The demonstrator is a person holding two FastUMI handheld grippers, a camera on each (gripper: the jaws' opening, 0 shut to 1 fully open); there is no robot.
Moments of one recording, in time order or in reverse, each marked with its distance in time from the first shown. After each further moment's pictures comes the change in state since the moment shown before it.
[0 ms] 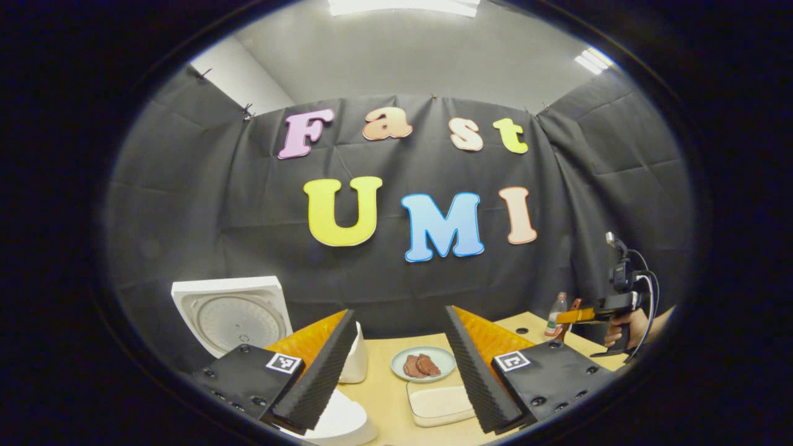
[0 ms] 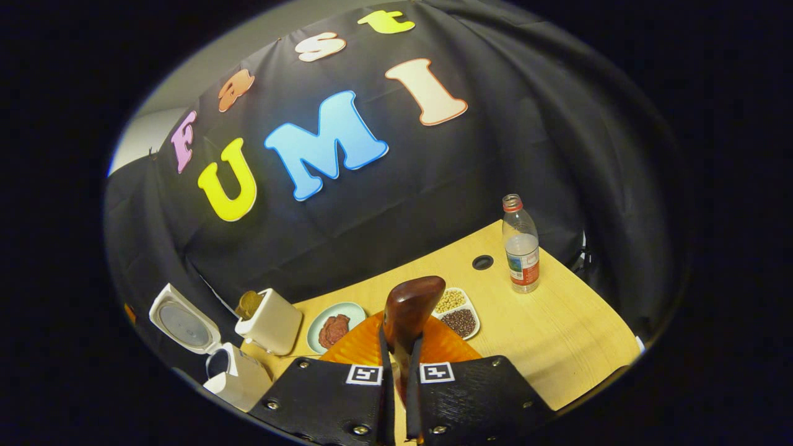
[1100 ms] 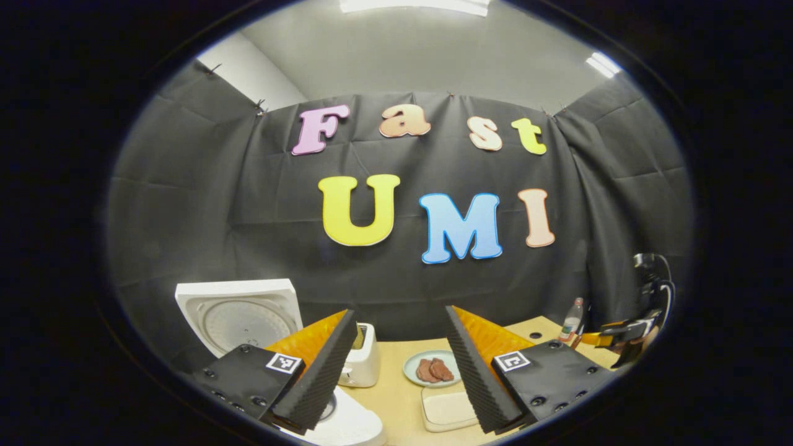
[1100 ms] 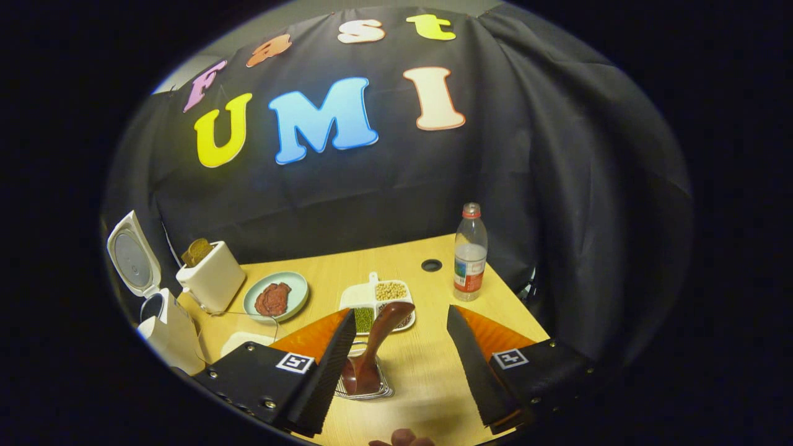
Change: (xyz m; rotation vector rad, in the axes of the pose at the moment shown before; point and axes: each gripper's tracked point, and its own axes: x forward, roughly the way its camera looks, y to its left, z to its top) left arm 0.030 0.044 0.007 -0.028 0.009 0.074; right arm -0.051 -0.031 0.006 -0.218 -0.057 -0.153
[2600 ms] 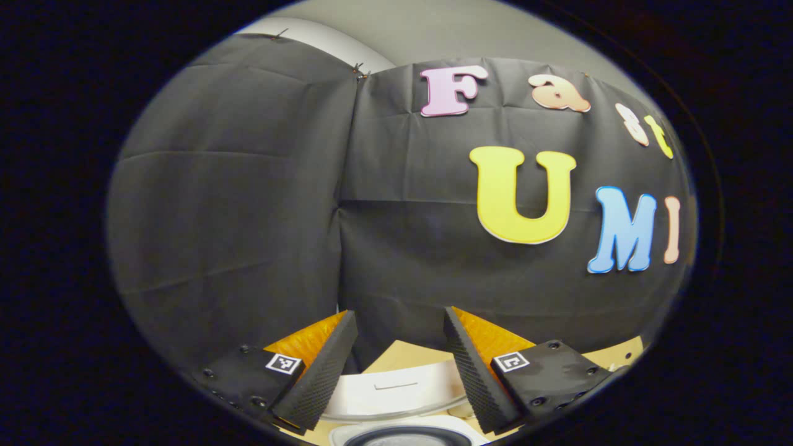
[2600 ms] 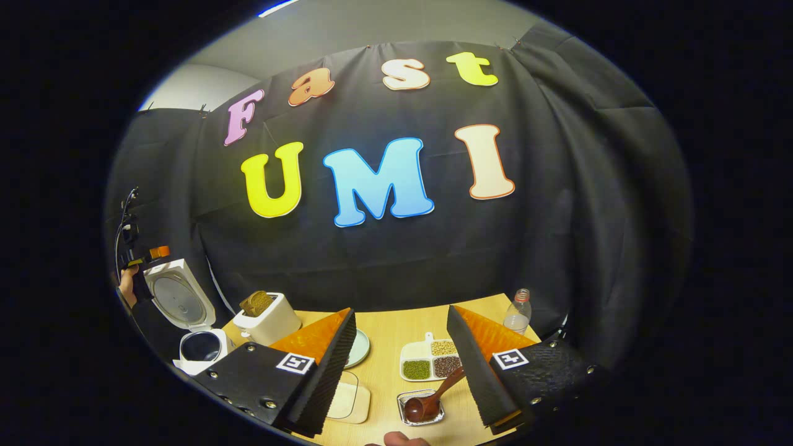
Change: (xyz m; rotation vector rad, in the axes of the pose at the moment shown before) left arm 0.152 0.327 -0.026 -0.090 0.172 0.481; right arm -0.037 0.087 0.120 -0.055 -0.165 0.147
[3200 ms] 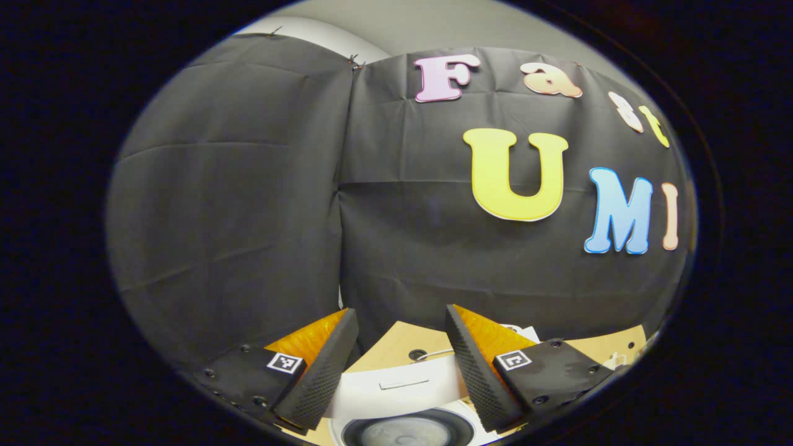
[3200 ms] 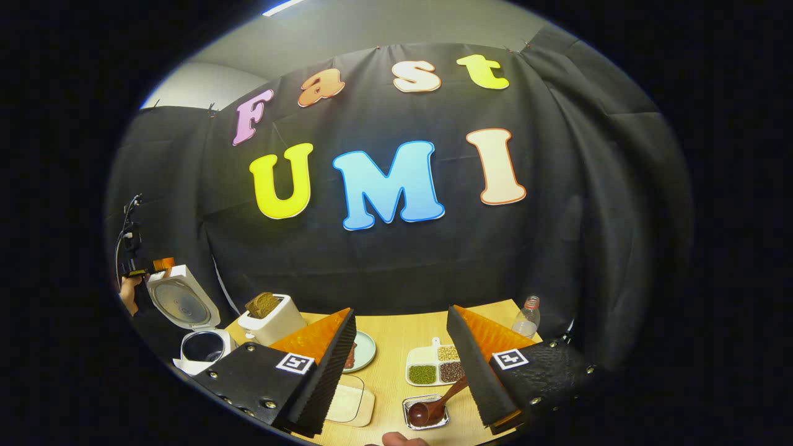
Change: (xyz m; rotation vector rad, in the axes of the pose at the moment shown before) left arm -0.056 -0.018 -0.034 0.006 0.025 -0.007; right arm 0.002 0.023 0.009 -0.022 -0.009 0.062
